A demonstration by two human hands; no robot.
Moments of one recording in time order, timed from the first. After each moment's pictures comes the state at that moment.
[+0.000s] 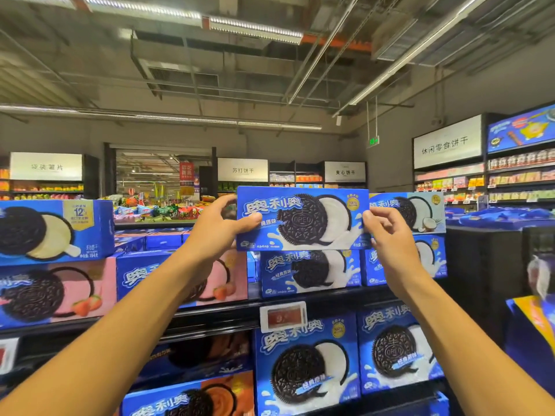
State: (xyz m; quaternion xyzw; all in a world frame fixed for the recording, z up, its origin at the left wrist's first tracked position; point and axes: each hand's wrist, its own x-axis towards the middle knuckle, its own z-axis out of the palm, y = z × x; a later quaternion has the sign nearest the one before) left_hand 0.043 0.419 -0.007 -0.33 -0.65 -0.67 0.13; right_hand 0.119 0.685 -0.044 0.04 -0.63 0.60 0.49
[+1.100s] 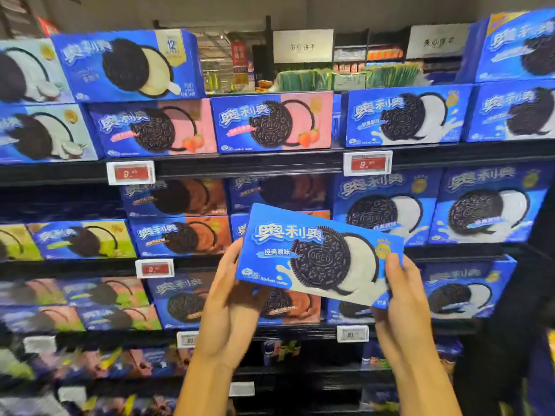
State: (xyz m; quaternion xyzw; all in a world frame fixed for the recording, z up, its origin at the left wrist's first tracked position) left_hand 0.165 0.298 -0.301 -0.19 -0.35 -0.92 -0.05; right_hand 0.199 0.516 -0.303 -0.06 -0.44 0.85 0.26
